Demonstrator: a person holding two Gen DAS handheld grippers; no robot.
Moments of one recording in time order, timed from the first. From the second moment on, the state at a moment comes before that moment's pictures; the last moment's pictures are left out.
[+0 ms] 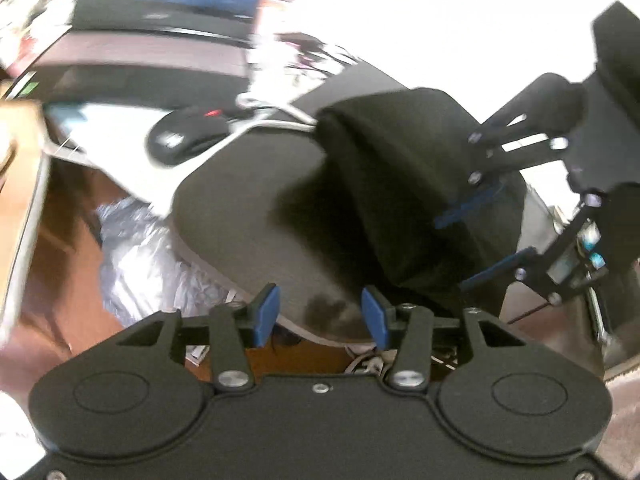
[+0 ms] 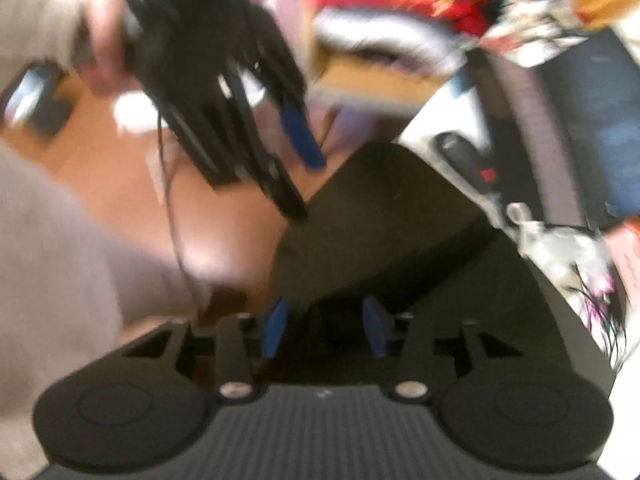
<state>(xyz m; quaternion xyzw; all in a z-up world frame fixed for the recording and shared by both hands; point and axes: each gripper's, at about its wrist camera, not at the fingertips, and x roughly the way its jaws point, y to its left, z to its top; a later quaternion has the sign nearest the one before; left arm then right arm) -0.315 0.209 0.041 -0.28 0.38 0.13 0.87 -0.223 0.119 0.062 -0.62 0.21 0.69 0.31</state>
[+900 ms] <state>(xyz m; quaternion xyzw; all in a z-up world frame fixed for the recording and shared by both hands) -0.415 0.183 0.017 -0.43 0.29 0.23 0.82 -0.315 0.216 0.031 -0.70 0.30 0.64 0.13</state>
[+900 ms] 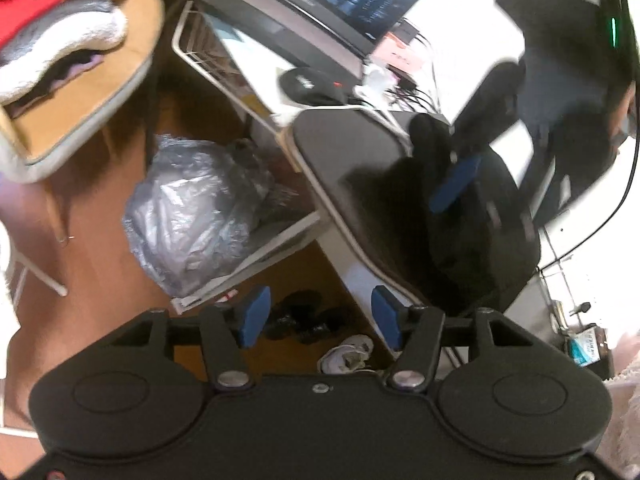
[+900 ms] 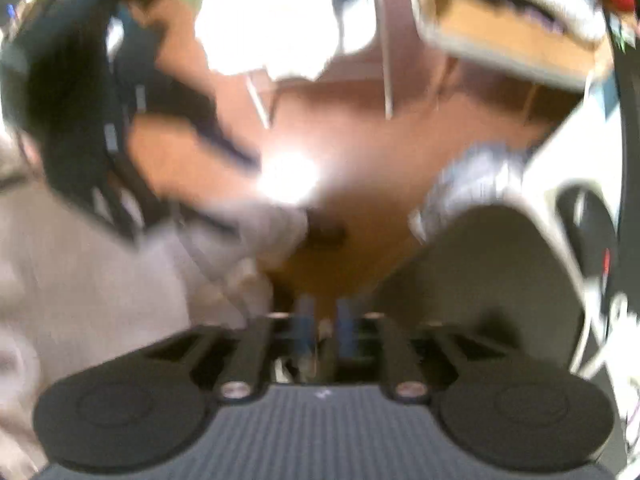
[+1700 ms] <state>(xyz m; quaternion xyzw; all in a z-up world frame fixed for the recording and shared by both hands) -0.434 0.160 0.000 -0.47 0.28 0.27 0.79 -0.342 0.217 0.047 -0.70 0.27 0.65 0.11</state>
